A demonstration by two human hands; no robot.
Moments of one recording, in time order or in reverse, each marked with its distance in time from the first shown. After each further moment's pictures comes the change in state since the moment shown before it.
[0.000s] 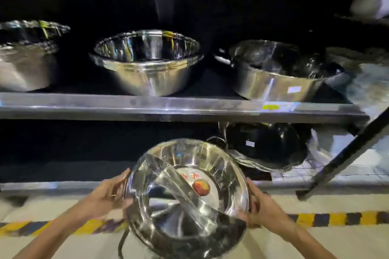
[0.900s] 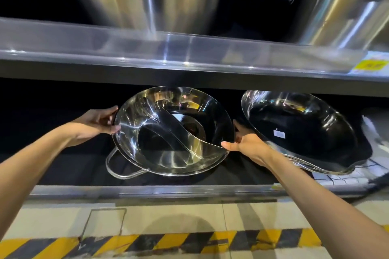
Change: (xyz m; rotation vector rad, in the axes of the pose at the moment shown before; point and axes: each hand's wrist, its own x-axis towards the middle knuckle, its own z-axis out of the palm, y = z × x) left_hand 0.226 -0.069 -0.064 -0.100 0.011 0.059; right_hand 0.227 -0.038 0.039 -0.144 0.056 -0.077
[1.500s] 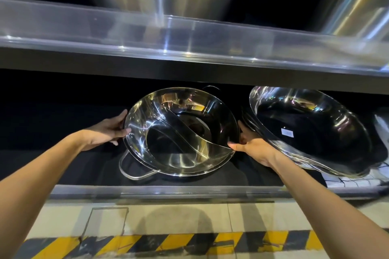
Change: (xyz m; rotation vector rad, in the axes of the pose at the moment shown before) left_hand 0.026 -0.035 0.018 0.055 -0.123 -0.123; right_hand 0.024 0.026 0.006 0.030 -0.026 0.098
